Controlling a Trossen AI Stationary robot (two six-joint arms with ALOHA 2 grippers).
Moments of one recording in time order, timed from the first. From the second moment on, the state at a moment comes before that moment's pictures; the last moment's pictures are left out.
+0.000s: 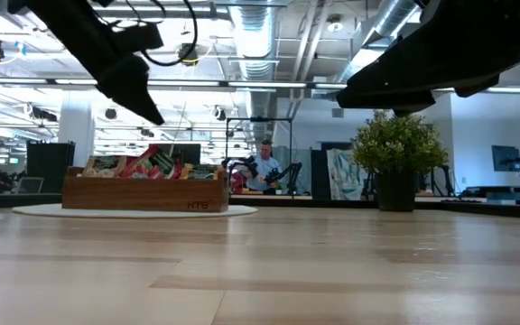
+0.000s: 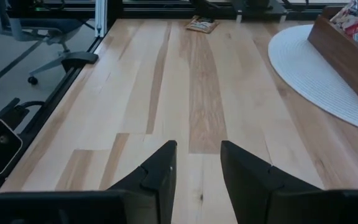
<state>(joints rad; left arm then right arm) -0.08 1.09 0.67 -0.43 -0.67 -0.24 0.61 1.71 0.70 0.53 0.47 0.21</state>
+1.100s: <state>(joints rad) 0.05 1.28 0.91 -0.66 -0.53 -0.35 0.60 1.71 0.70 0.55 0.47 0.21</state>
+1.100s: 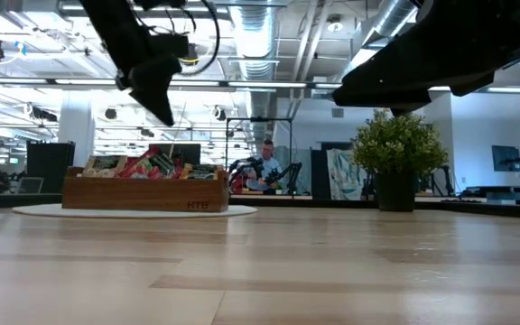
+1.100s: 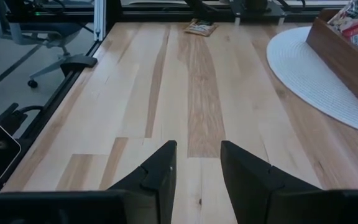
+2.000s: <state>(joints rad) 0.15 1.41 0.97 -0.80 -0.39 -0.22 0.60 1.71 0.70 0.54 0.47 0.21</state>
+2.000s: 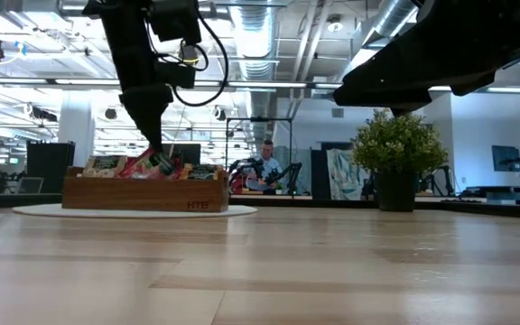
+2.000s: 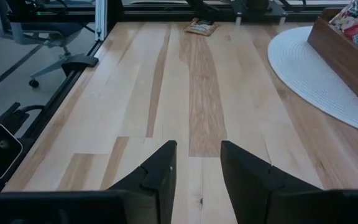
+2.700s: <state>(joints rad) 0.00 1.14 0.62 -0.42 -0.60 -0.20 0.65 1.71 0.70 0.51 0.47 0.24</state>
